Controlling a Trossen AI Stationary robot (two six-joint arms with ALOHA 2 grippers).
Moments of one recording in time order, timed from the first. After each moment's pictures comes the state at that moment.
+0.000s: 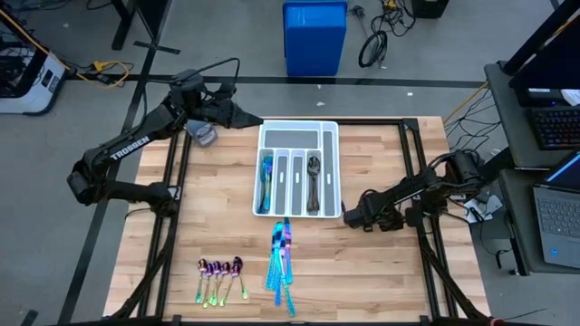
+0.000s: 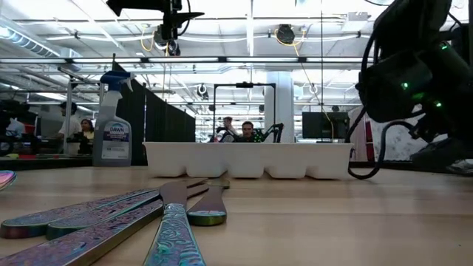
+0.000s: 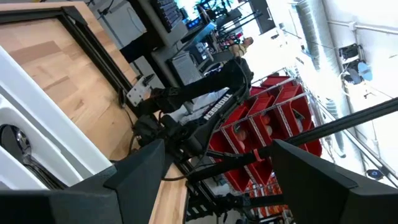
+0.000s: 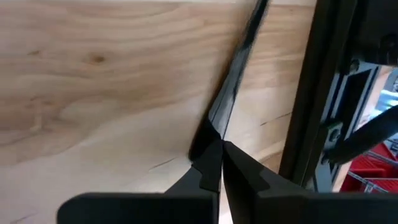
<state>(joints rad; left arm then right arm) 0.72 1.19 1.14 -0.11 0.87 -0.94 0.21 1.70 0.75 -1.10 -0.24 1.76</state>
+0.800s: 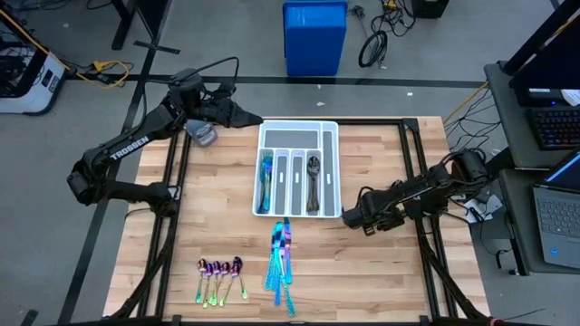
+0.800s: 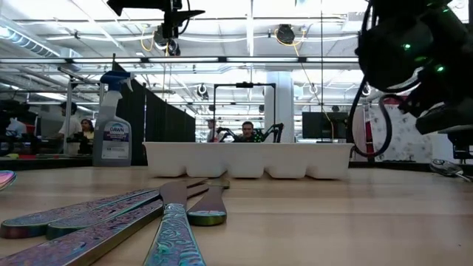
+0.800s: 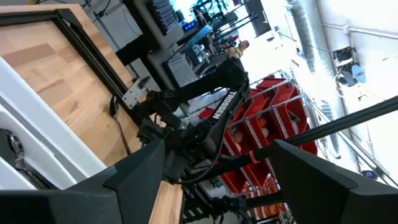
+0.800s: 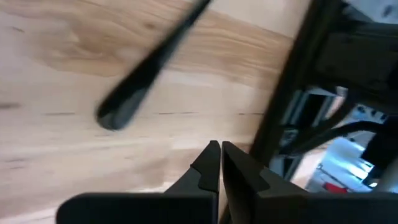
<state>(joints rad) 0.72 1.19 1.14 -0.08 0.87 -0.96 0.25 1.62 0.87 -1.34 -0.19 1.54</state>
